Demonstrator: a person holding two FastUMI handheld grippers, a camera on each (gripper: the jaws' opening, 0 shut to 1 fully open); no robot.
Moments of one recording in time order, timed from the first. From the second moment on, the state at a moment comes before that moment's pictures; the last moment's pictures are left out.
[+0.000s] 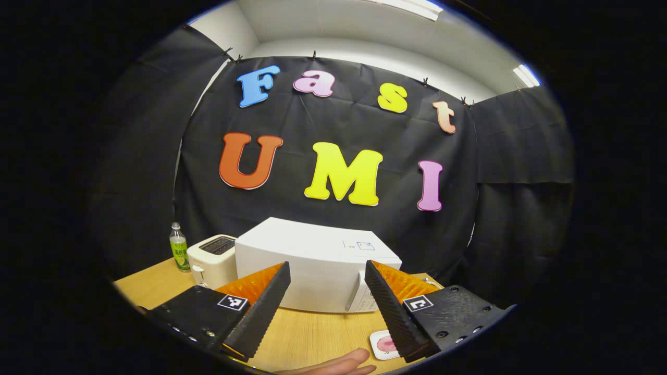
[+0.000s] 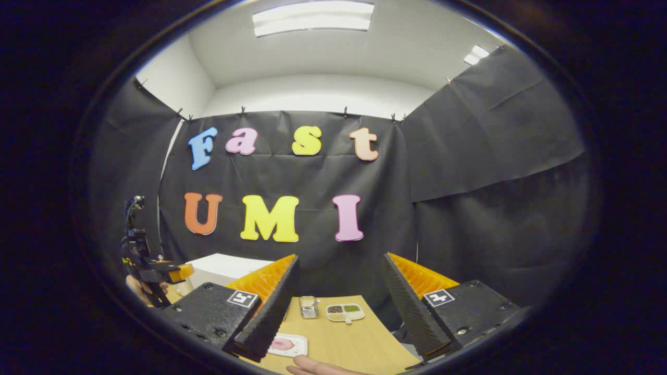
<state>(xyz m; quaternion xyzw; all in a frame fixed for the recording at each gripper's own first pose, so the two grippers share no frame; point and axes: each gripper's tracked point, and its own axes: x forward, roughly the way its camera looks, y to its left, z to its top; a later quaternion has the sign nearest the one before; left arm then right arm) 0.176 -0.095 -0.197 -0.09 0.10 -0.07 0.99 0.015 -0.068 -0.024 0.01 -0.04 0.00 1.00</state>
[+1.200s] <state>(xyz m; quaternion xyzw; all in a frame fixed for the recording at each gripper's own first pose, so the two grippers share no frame) 0.291 -0.199 -0.371 -0.01 0.14 -0.09 0.99 0.062 -0.130 -0.104 0.00 0.02 0.01 1.00</state>
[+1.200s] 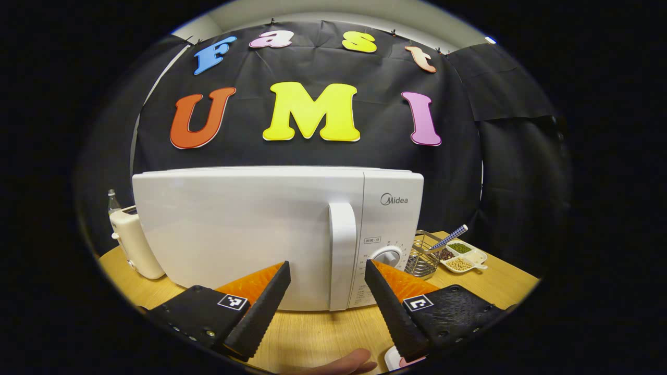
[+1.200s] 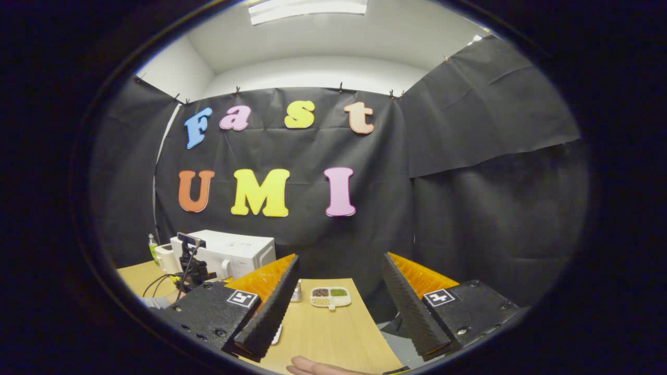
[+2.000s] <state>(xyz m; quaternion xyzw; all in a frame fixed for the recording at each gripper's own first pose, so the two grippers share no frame) 0.298 -0.212 -0.390 0.00 0.15 -0.10 0.98 0.073 -0.129 -0.142 0.00 0.05 0.00 1.00</state>
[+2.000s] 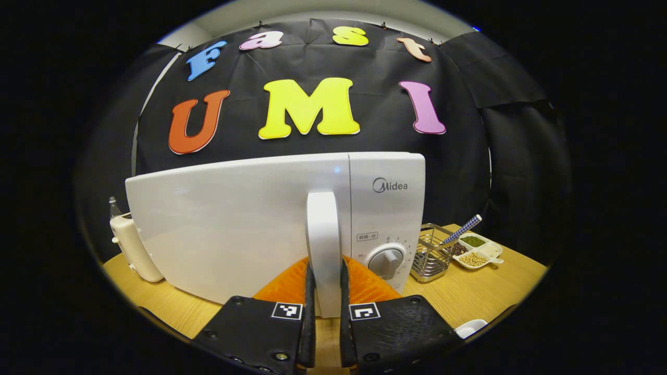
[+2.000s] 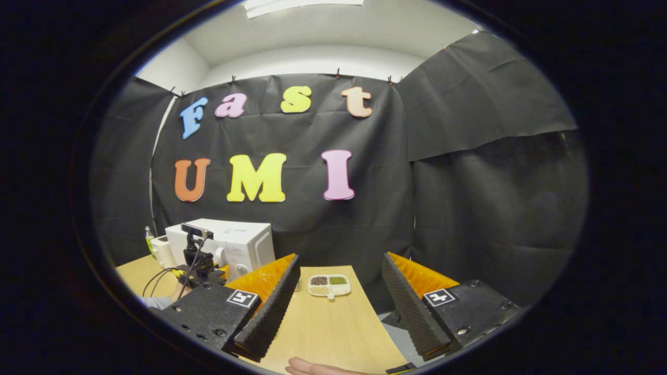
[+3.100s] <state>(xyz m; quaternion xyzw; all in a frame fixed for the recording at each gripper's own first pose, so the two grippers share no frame) 0.158 -0.136 -0.371 -0.01 0.16 -0.12 0.98 0.024 -0.068 -0.137 -0.02 0.05 0.03 1.00</state>
